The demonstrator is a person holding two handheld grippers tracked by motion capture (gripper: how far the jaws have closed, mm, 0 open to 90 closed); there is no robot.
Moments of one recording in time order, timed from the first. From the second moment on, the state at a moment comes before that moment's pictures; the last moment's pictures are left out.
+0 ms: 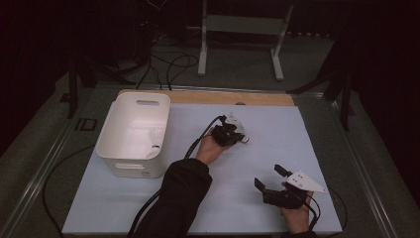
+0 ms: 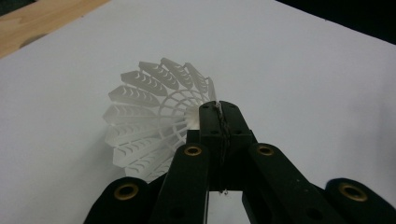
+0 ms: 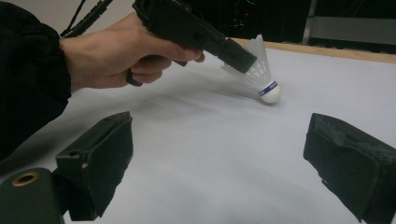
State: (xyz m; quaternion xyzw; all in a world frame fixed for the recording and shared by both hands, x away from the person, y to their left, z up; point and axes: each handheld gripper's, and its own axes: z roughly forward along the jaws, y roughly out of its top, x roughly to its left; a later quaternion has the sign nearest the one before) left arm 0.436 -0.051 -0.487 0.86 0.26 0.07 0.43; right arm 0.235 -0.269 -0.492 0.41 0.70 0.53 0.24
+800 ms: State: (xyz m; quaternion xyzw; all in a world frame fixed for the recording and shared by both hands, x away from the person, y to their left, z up) left arm 0.428 -0.048 -0.462 0.85 0.25 0.08 0.45; right arm 0.235 -0.268 -0.493 0.41 0.70 0.53 0.24
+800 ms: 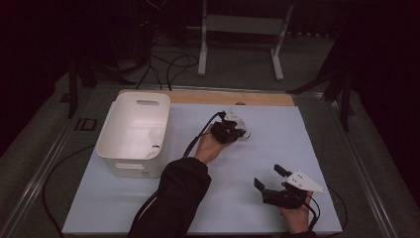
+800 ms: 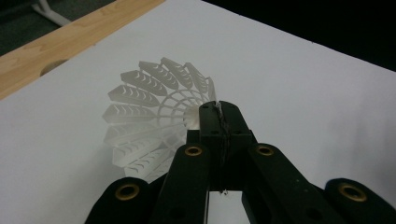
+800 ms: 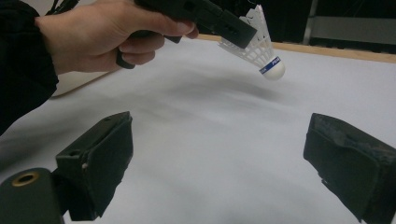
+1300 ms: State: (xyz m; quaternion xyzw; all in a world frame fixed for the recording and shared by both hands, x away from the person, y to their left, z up) left arm 0.427 -0.048 -0.453 0.85 0.25 0.08 0.46; right arm 0.235 -0.268 -0.493 0.41 0.70 0.53 0.24
